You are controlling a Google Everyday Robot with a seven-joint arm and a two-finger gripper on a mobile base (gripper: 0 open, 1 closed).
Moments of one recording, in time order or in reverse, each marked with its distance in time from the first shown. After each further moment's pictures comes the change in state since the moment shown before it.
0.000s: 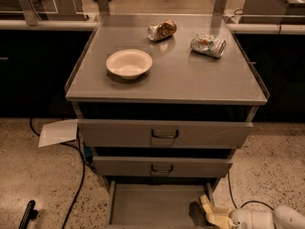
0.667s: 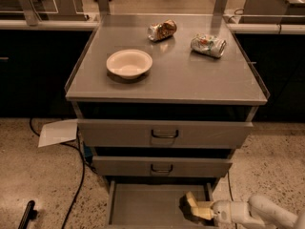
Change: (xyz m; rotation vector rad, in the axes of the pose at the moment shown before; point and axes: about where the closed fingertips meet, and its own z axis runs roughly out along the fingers) arm 0.003 -0.051 0.077 -0.040 0.041 0.031
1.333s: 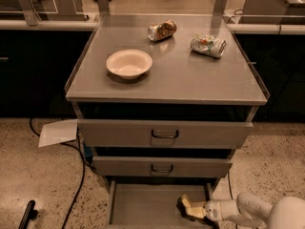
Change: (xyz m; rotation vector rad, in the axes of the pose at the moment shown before) arm 0.015 -0.040 0.045 0.020 0.060 0.053
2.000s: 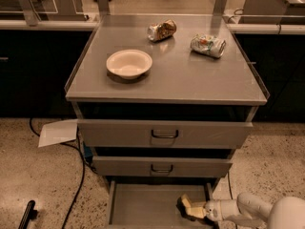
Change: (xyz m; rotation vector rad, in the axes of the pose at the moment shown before) arm 0.000 0.000 0.001 0.000 0.001 0.000
